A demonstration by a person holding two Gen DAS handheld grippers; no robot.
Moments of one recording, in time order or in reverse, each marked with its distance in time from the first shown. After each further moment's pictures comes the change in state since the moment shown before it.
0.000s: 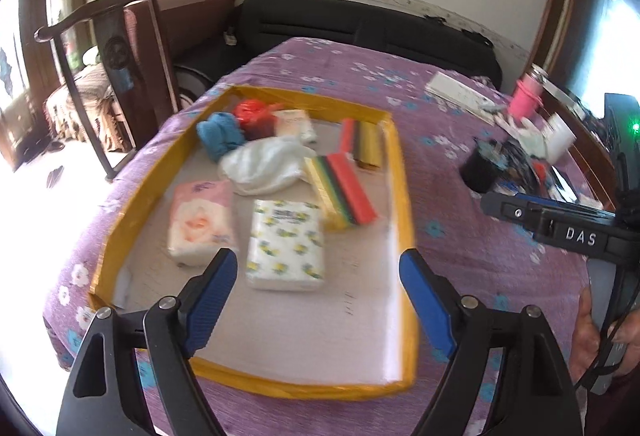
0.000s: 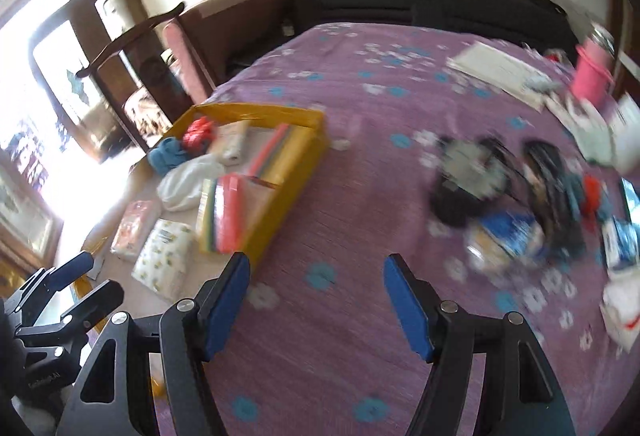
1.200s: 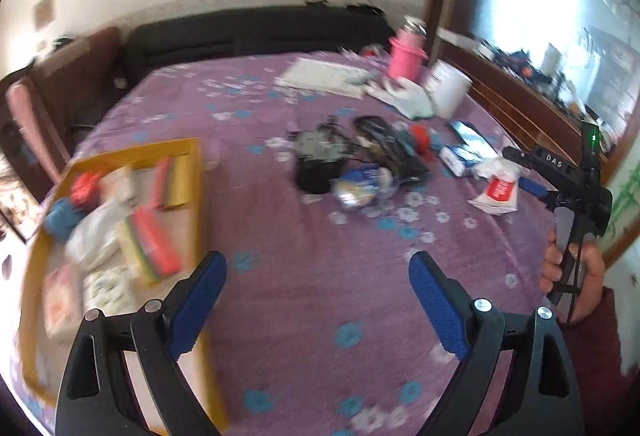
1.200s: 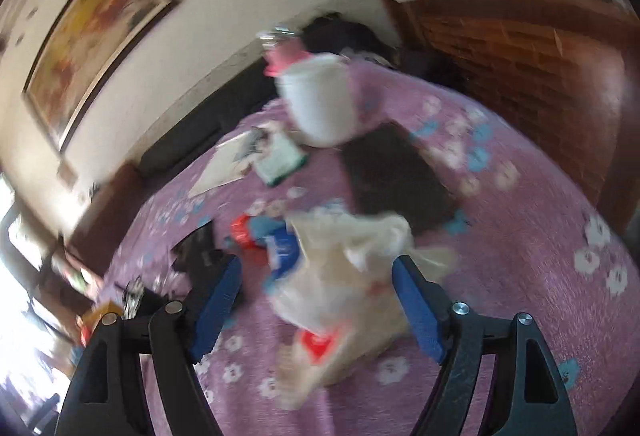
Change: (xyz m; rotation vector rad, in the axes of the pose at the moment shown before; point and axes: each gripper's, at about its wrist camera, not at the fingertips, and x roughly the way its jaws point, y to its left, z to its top) left arm 0.027 -0.169 0.023 0.306 0.029 -0.241; right arm -0.103 -0.304 -0.089 0.711 -0.408 -0.139
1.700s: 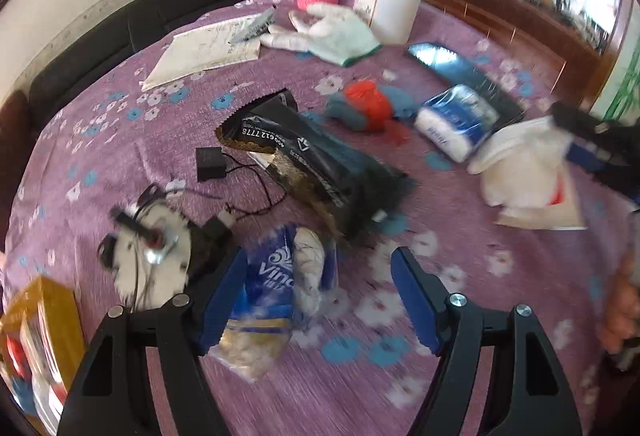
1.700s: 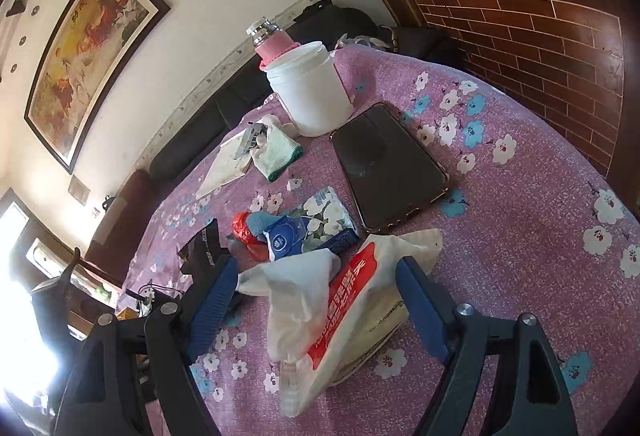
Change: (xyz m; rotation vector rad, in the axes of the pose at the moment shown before) left arm 0.173 -0.084 0.066 0.361 0.199 -0.039; right arm 0.003 0.001 -0.002 -0.004 0.021 0.025
